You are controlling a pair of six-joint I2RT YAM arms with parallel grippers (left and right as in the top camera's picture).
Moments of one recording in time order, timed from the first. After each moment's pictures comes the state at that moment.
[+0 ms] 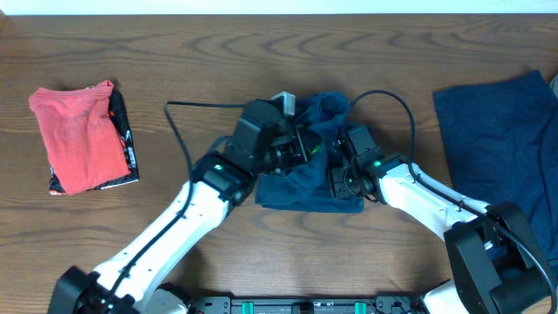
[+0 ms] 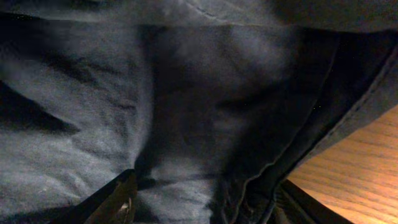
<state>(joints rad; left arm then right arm) -0.59 1.41 0.94 -0.14 0.39 -0.91 0.47 1.67 0.82 -0.44 -0.07 0.32</state>
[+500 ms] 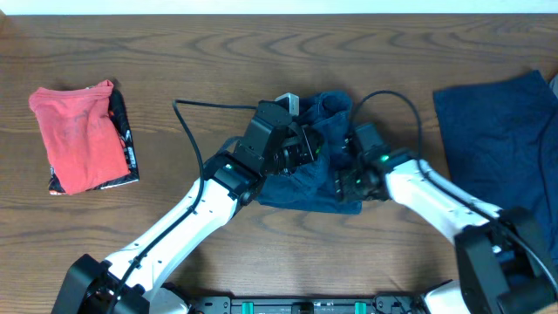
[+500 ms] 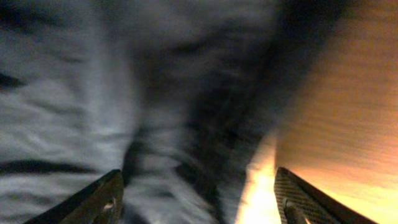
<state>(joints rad) -0.62 1.45 0.94 -0.11 0.30 -0.93 0.41 1.62 0.88 -0.65 -0.06 0.35</state>
